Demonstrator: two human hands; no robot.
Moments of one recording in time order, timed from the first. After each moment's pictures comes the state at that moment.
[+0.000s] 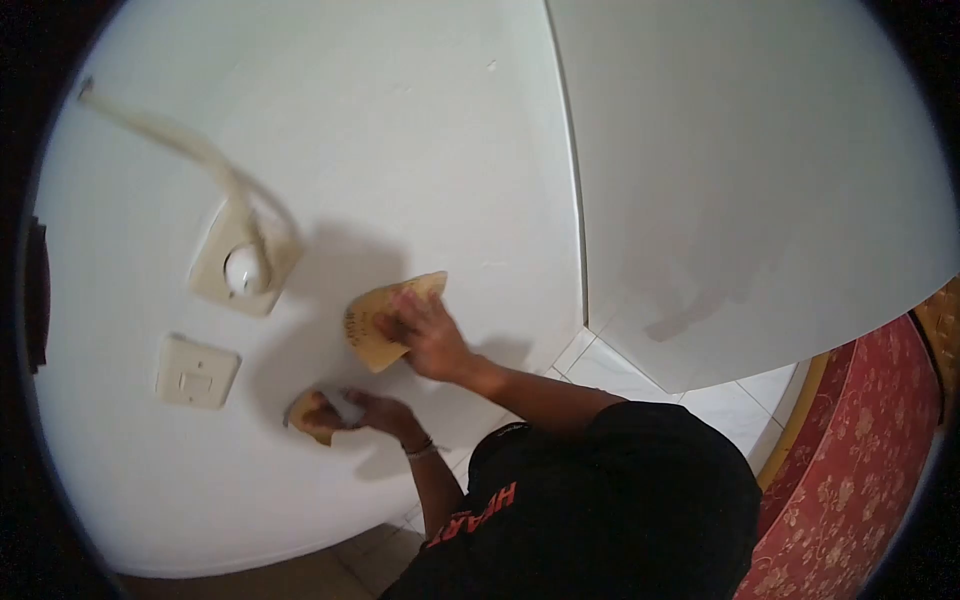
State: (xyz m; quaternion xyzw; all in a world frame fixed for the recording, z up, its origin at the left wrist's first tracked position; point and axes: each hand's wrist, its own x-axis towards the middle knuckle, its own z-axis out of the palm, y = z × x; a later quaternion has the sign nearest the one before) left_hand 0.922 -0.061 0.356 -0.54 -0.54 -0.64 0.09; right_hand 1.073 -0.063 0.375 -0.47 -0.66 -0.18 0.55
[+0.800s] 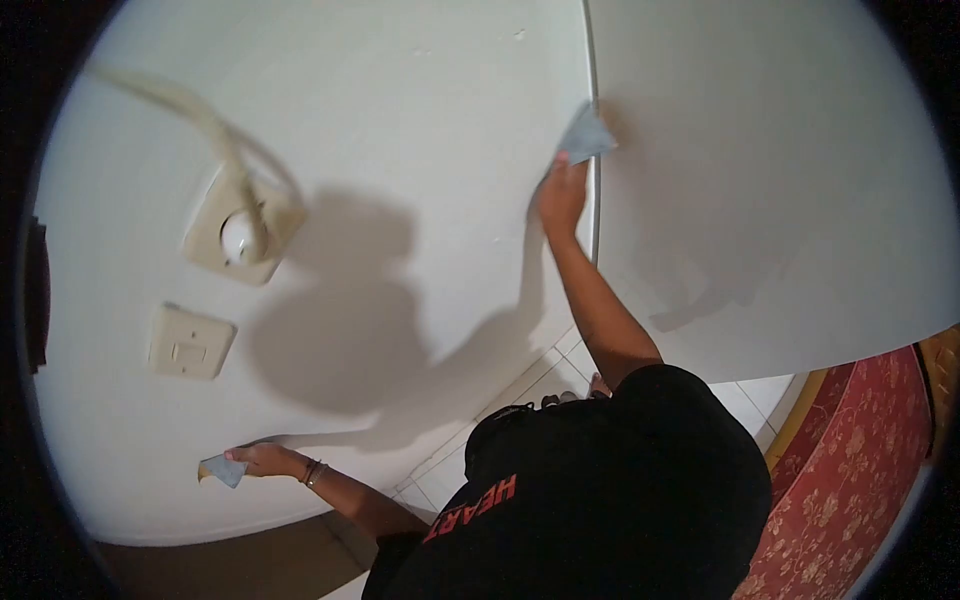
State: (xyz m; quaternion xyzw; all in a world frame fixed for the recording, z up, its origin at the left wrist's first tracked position) left_hand 0.787 -0.081 0.466 -0.33 -0.57 -0.74 0.13; right_hand 1.282 -0.031 0.388 -0.61 -0.30 -0.04 0.73
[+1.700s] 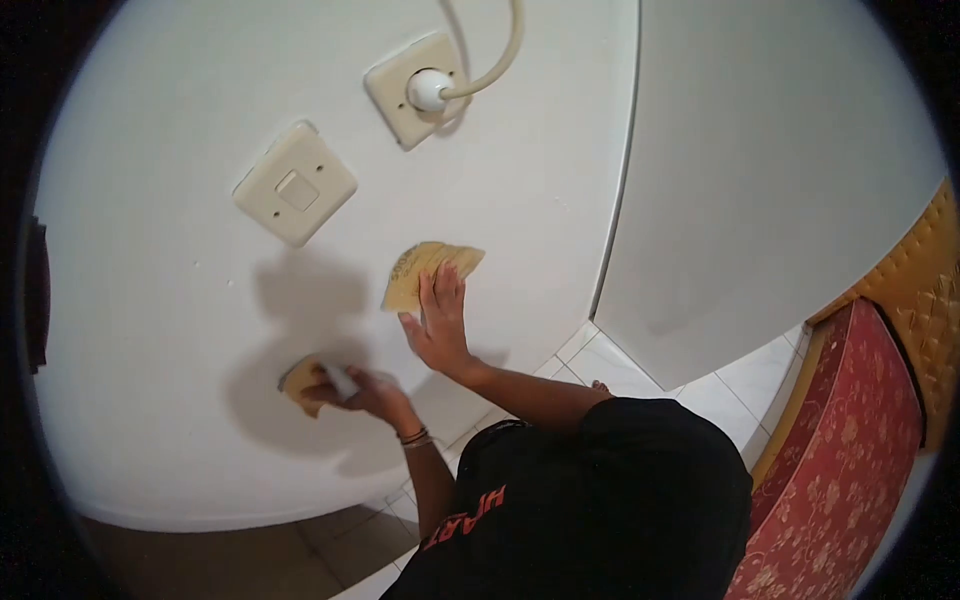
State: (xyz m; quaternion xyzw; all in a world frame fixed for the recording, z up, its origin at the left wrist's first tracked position) left_hand 0.819 -0.099 0.373 -0.52 -0.59 -0.60 0.14; right_hand 0.948 -0.094 0.377 -0.60 -0.56 -0.05 0.57
